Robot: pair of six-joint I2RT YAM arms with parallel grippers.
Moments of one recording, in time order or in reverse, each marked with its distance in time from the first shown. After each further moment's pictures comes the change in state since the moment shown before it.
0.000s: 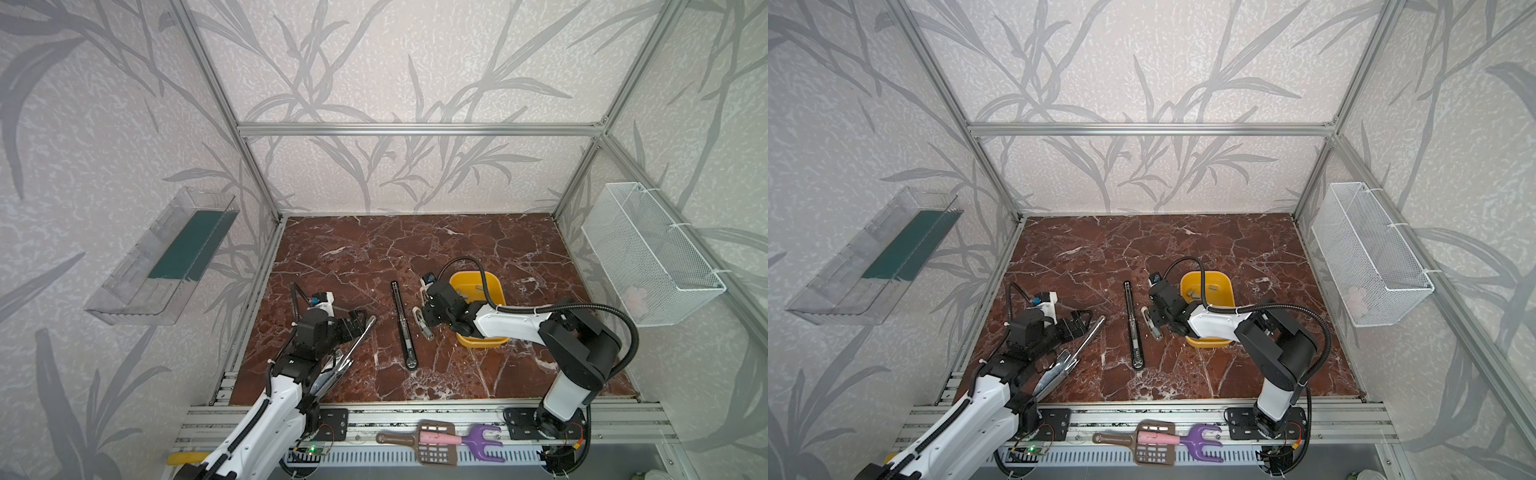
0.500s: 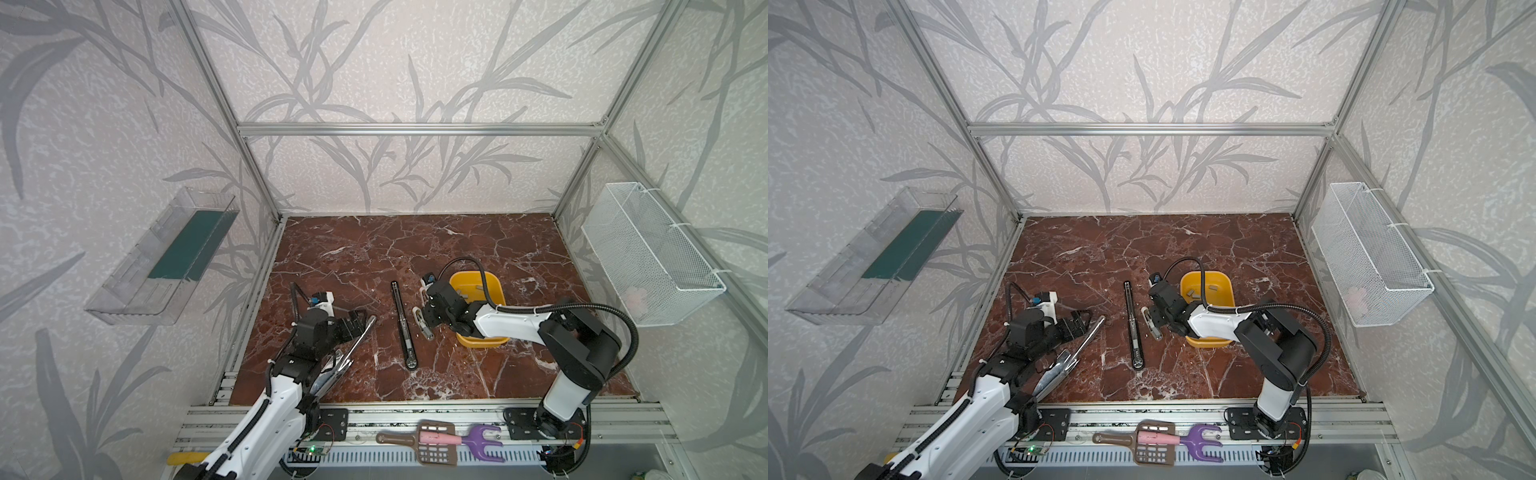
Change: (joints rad) left arm 0.000 0.000 0.000 0.003 0.000 0.000; right arm 0.000 0.000 -0.002 -0.008 -0.005 0.001
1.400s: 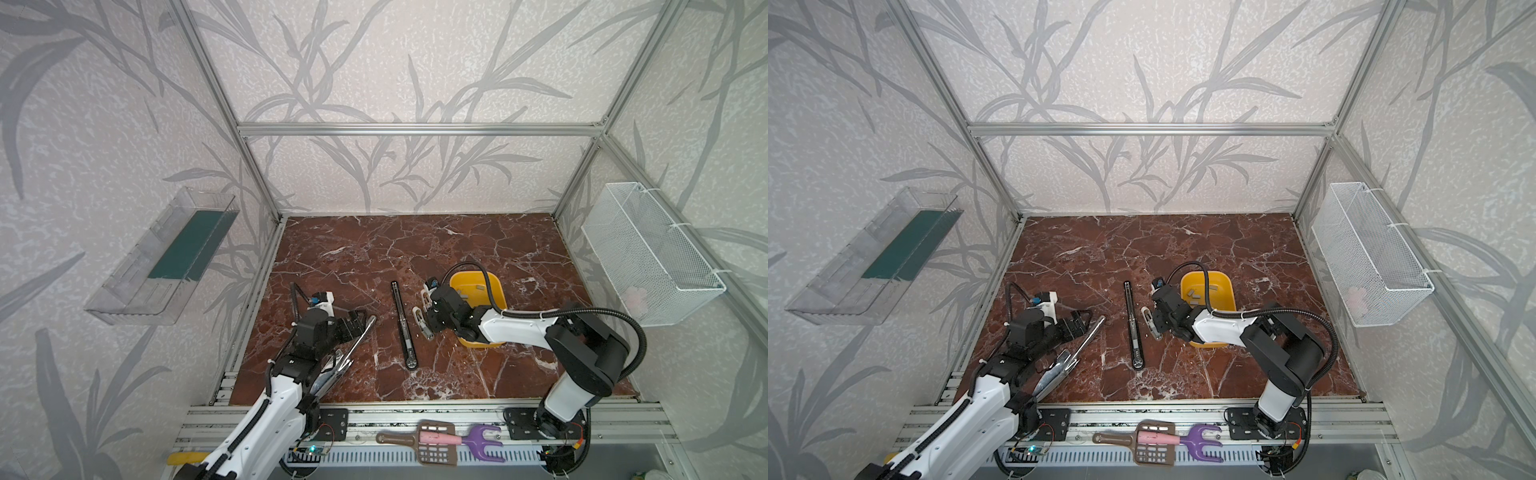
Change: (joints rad) left arm -0.001 0.000 0.000 0.000 0.000 0.000; right arm 0.018 -0.056 -0.066 -0.008 -0.019 0.022
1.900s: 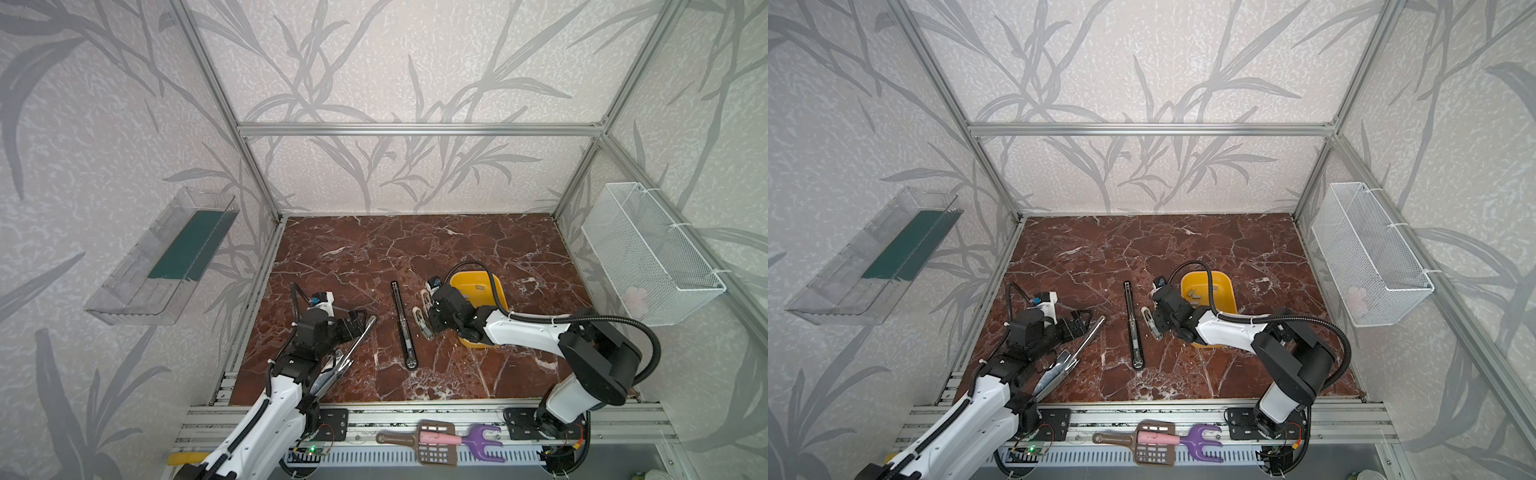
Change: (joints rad) left arm 0.000 0.000 0.000 0.000 0.000 0.000; right arm 0.005 -0.060 0.000 -0.042 0.036 0.014
